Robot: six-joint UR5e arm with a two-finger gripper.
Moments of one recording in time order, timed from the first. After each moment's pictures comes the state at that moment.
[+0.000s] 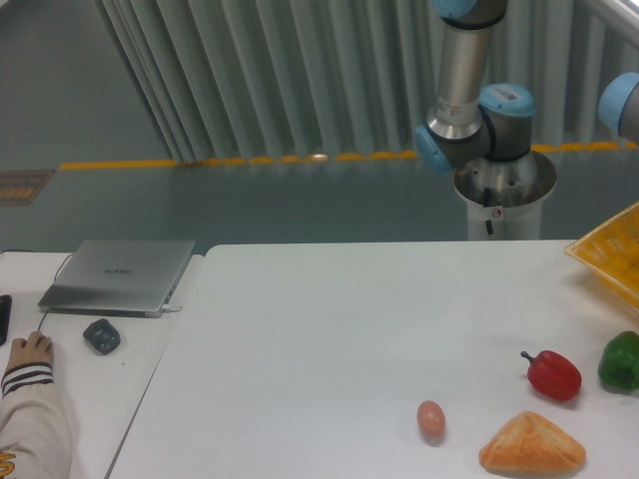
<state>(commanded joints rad) 2.68 -1.86 -1.50 -1.36 1.58 1.80</state>
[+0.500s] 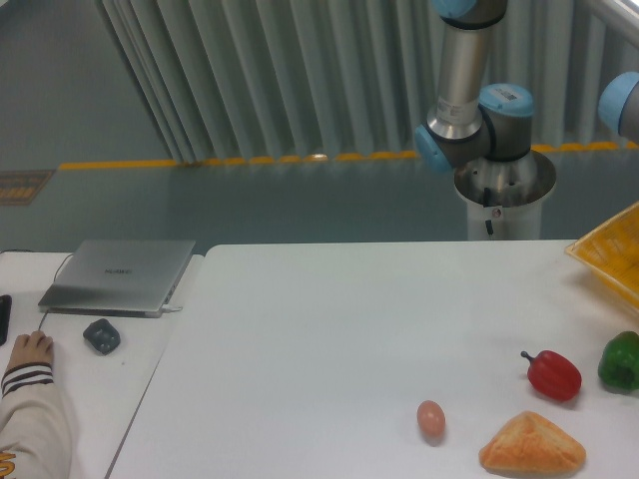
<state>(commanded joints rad) 2.69 -1.85 -1.52 -1.36 1.60 1.77</state>
